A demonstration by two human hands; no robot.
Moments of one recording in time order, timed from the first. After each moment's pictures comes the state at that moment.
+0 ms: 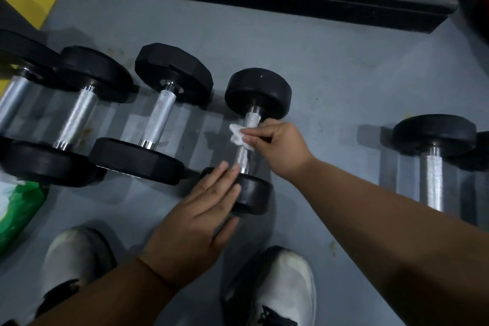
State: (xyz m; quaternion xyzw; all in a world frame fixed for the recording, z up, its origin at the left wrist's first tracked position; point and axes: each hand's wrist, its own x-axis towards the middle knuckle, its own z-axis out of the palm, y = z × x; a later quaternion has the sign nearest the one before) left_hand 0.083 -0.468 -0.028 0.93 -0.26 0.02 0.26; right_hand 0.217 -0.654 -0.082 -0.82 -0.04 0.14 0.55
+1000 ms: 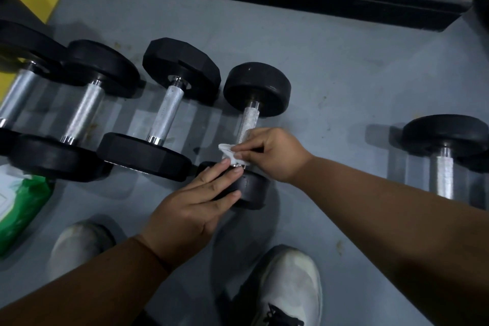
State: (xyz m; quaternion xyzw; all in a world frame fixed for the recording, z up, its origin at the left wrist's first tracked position) left_hand 0.096 -0.441 -0.042 0.90 -0.29 0.03 0.33; right_hand 0.213 -0.642 -0.071 -0.84 -0.18 0.22 0.46
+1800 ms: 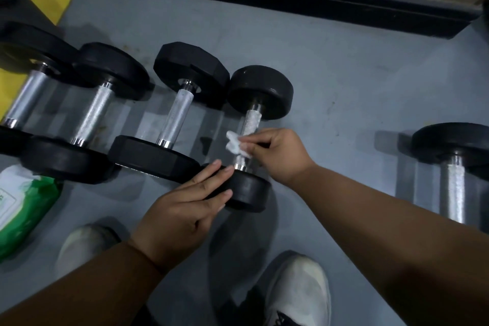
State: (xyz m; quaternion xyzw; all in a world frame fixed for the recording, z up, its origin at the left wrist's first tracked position) left_hand 0.094 -0.421 -0.035 0.91 -0.24 0.01 0.35; right_hand 0.212 -0.622 -0.076 -0.80 -0.03 0.20 0.57
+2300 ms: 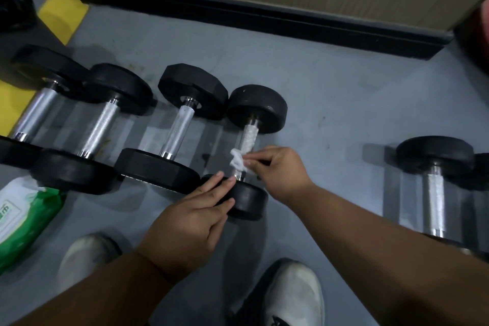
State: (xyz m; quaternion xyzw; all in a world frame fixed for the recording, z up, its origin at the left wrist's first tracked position) left_hand 0.093 -0.428 -0.023 0.94 -0.22 -0.02 0.27; right_hand 0.196 -0.626 -0.070 -0.85 -0.02 0.15 0.51
